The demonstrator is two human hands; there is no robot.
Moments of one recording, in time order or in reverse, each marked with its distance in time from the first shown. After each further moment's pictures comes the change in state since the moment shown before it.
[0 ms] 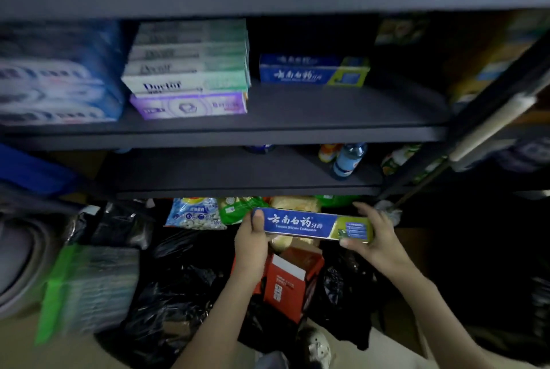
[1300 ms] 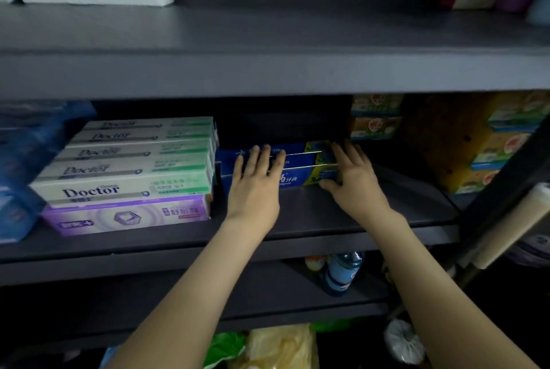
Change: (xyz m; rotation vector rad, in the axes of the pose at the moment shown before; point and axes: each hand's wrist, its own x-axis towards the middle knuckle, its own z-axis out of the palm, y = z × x) left_hand 0.136 0.201 0.085 1.373 0.162 1.048; right_hand 0.228 -0.118 -0.070 -0.486 0.448 -0.274
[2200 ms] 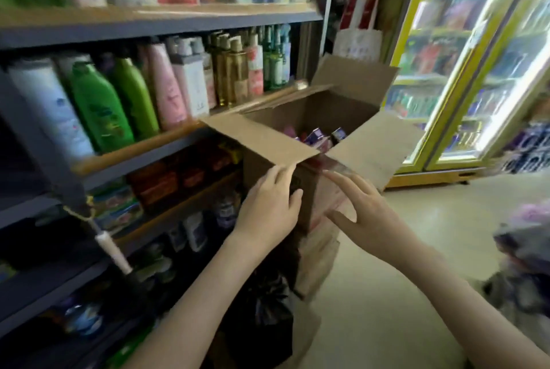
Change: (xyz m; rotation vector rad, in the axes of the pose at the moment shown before) left_hand -0.190 0.590 -0.309 -0.638 -0.094 0.742; right_hand -0.444 0.222 -0.570 -0.134 0.259 0.306
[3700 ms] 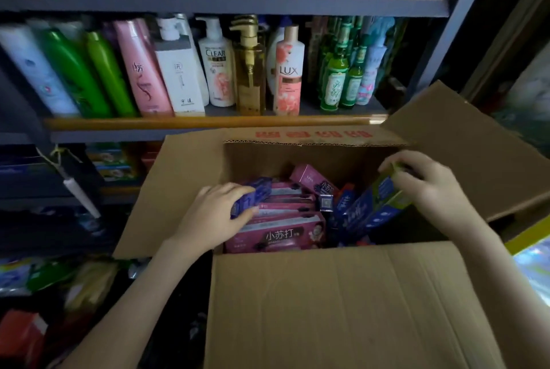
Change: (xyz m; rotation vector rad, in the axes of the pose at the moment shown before) left_hand 0.260 -0.016 0.152 0.368 0.194 -0.579; right_hand 0.373 0.365 -0.059 0.561 -0.347 -0.198
